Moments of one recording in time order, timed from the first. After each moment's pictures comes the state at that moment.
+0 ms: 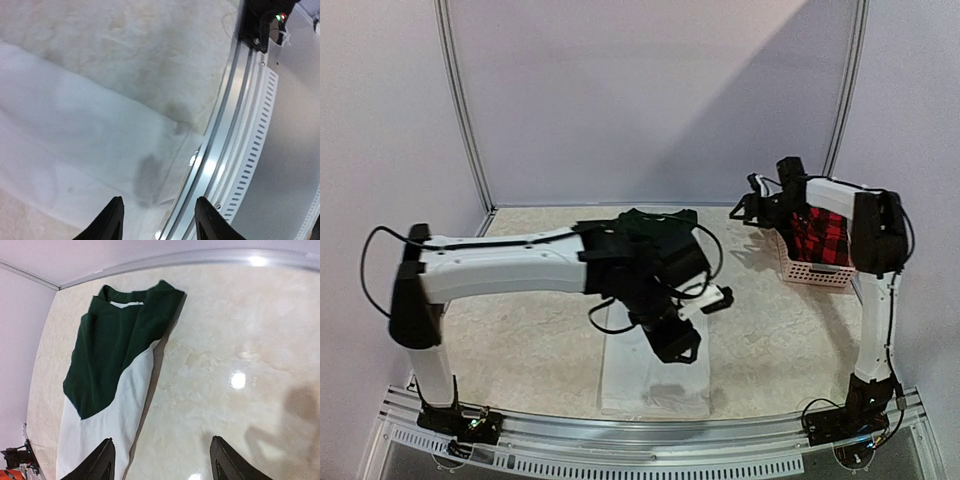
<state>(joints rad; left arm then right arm) -1.25 1.98 1.79 -0.95 0.17 -0.11 0.16 2.30 1.89 -0.52 -0.63 0.20</state>
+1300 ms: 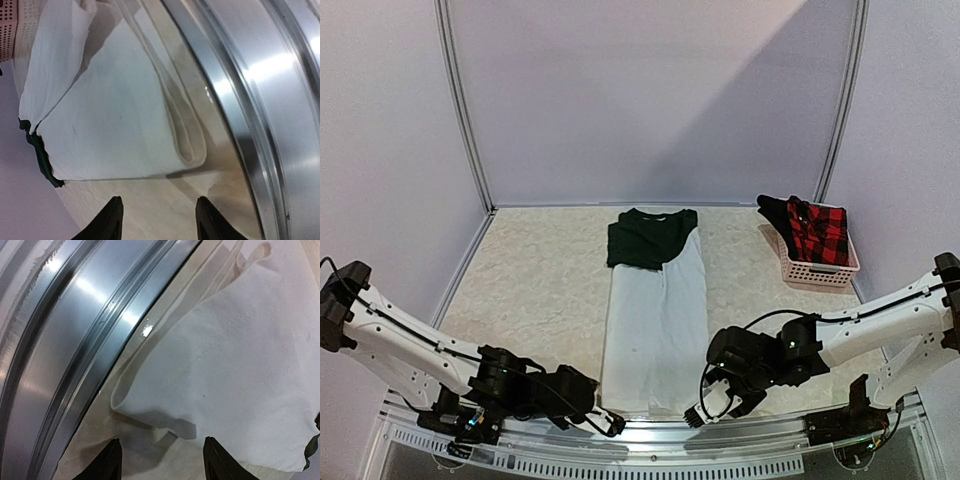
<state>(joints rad) -1.54 1.37 0.58 -0.32 -0.47 0.70 1.30 1.43 0.69 -0.44 0.08 -0.93</state>
